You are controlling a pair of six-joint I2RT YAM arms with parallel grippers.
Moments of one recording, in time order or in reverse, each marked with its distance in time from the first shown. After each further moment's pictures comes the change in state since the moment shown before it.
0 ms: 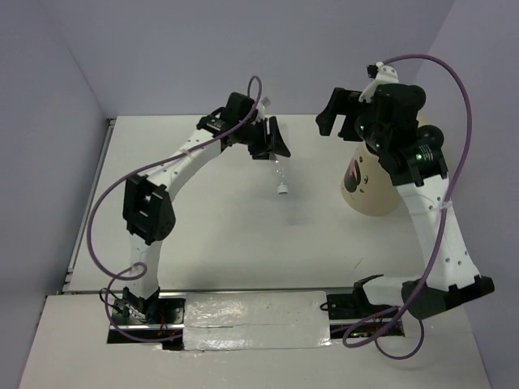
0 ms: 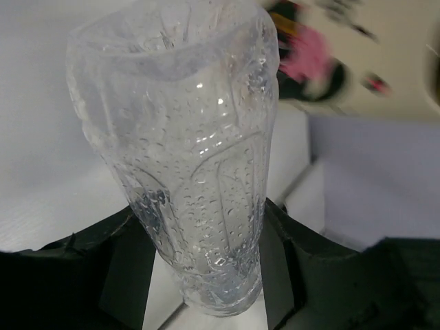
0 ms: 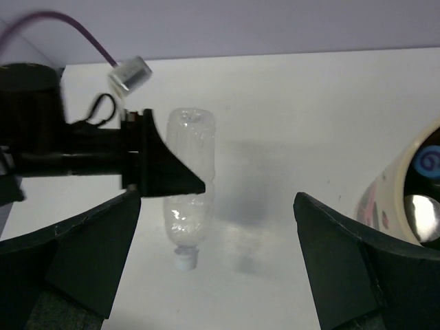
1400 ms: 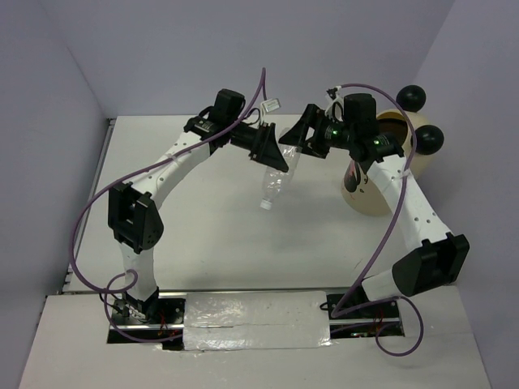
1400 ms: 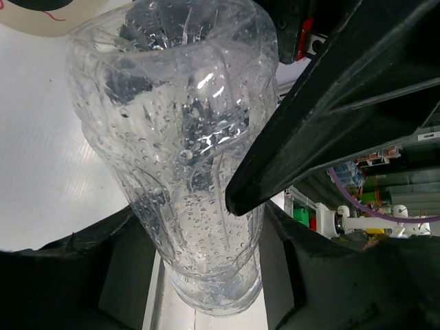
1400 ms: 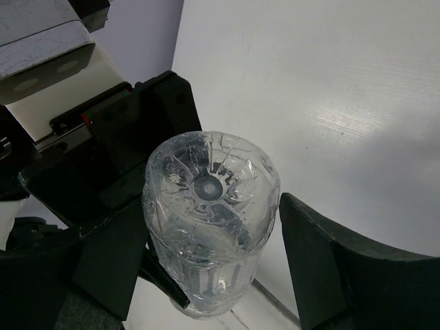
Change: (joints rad) left arm 0.011 -0.161 -0.100 0.086 0.717 0.344; right arm -0.035 0.166 -0.241 0.217 -0.600 0.339
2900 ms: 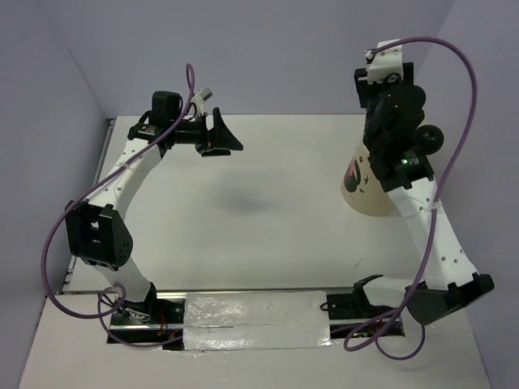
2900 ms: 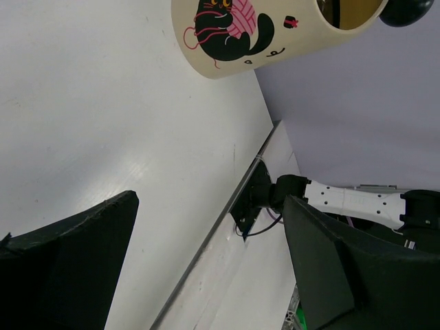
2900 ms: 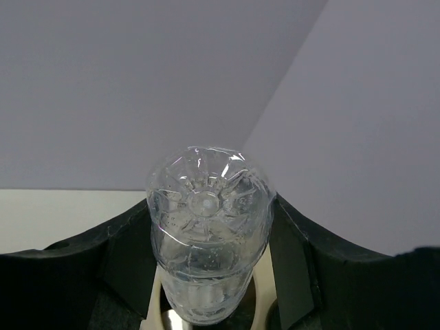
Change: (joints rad) left arm 0.309 -0.253 -0.308 0.048 -0.236 -0.119; right arm 0.076 -0.180 0.142 0.353 1.150 -1.084
